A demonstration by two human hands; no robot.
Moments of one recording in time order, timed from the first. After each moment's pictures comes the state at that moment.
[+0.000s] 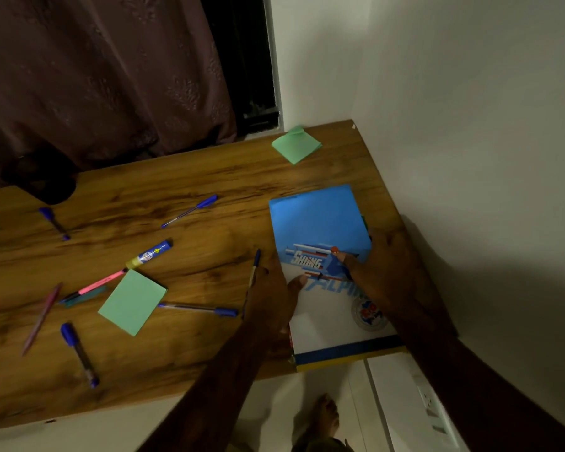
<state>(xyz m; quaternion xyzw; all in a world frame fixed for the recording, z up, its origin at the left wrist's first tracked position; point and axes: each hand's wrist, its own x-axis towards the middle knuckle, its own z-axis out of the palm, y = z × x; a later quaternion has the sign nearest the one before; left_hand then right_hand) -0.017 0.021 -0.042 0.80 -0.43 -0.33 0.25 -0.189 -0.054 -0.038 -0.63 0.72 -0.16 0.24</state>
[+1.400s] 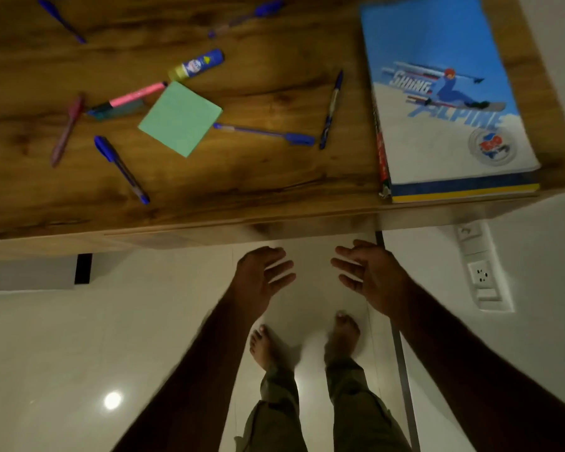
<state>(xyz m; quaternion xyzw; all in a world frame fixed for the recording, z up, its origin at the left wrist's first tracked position) 0.075 0.258 -0.174 0.57 0.12 -0.64 0.50 -0.125 0.176 -0.166 -0.15 0.62 -0.19 0.75</state>
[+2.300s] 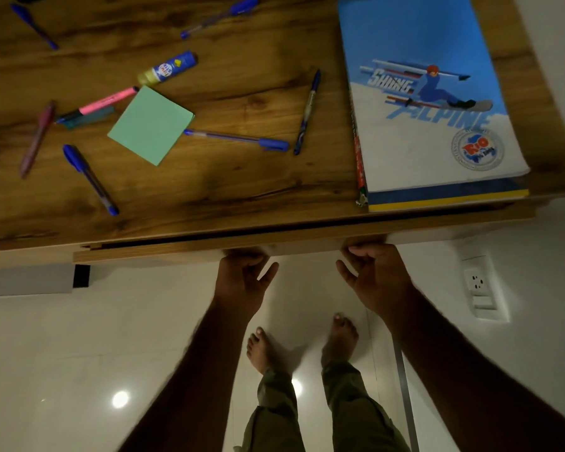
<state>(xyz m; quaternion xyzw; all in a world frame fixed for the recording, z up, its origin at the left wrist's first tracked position) 0.065 0.240 -0.193 0.53 0.14 -0.59 0.59 -0.144 0.154 -0.186 -0.04 0.56 -0.32 0.76</state>
